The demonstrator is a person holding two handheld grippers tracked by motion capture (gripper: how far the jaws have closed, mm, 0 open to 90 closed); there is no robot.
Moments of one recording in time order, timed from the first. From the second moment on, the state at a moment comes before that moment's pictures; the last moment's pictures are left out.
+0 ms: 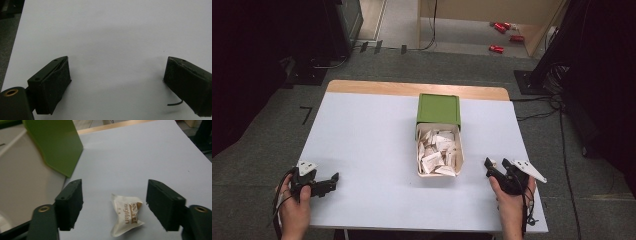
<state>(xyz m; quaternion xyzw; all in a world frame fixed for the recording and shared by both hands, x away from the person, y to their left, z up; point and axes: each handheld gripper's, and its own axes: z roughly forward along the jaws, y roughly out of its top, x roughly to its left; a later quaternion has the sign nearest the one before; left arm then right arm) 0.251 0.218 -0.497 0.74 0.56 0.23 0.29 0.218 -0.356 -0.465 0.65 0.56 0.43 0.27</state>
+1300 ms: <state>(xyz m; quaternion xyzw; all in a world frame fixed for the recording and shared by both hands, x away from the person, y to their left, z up) 0.251 0.218 -0.498 0.74 0.56 0.23 0.29 0.206 -0.297 -0.422 0.60 0.60 0.47 0.25</state>
